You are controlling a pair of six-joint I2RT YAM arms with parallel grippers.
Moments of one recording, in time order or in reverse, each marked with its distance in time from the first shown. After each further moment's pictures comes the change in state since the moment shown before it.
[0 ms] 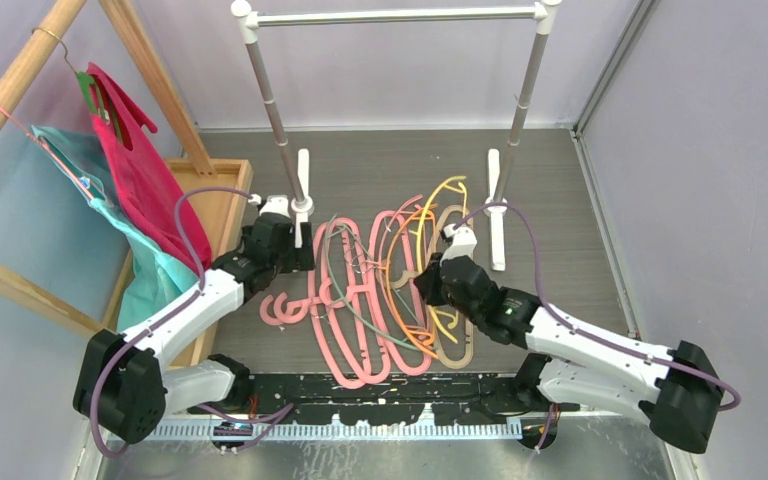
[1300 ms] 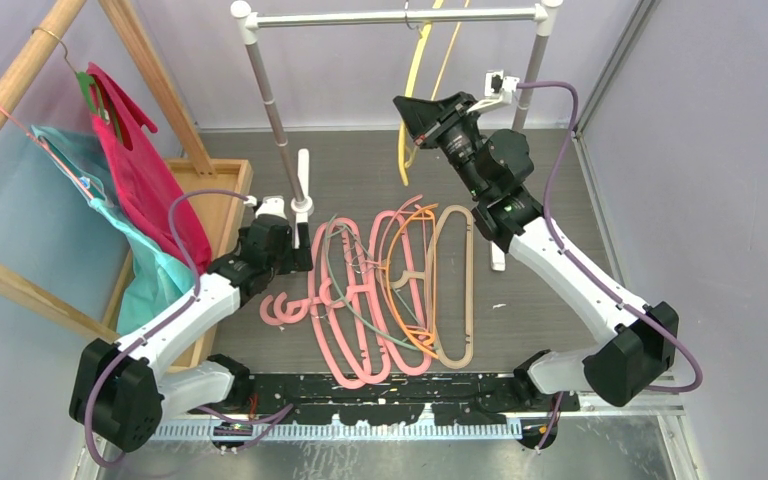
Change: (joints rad) left arm 0.000 -0.042 -0.008 -0.024 -0.008 -0.020; right arm -0.378 0.367 0.737 0.586 -0.345 0.063
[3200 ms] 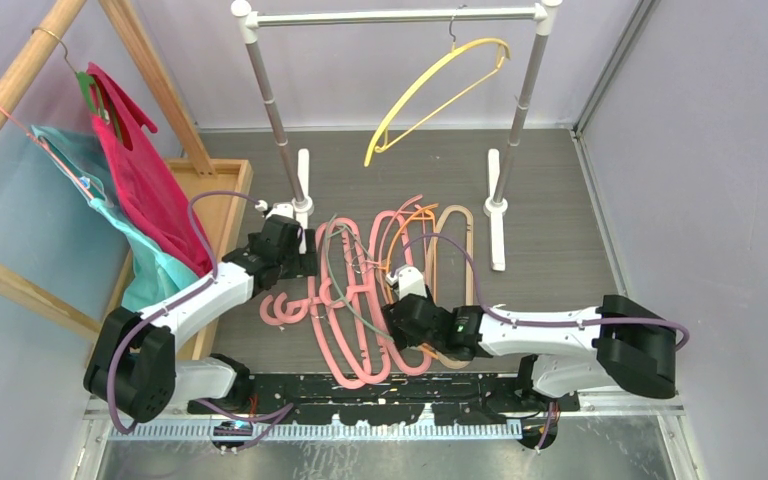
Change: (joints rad) left arm 0.000 0.148 0.000 0.021 0.028 -0.031; right arm 0.660 -0.080 -0.703 -0.619 0.393 -0.165
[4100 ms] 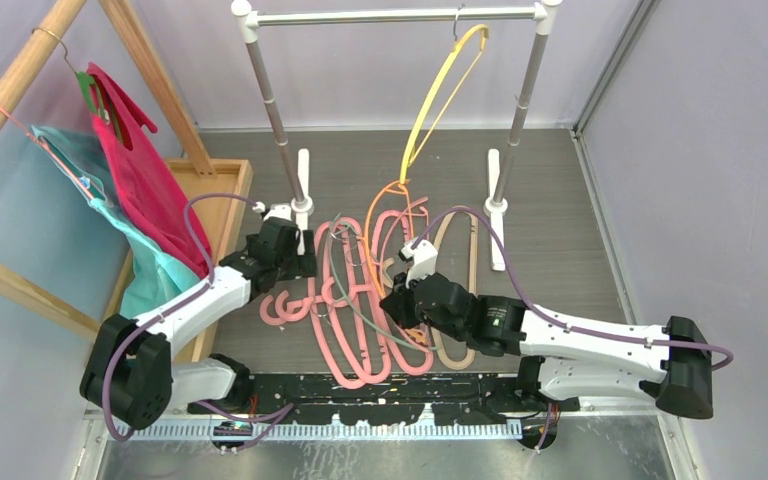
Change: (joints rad) left arm 0.000 -0.034 -0.019 0.005 0.000 -0.004; right arm -0.001 -0.248 0.145 -0.023 -0.034 0.027
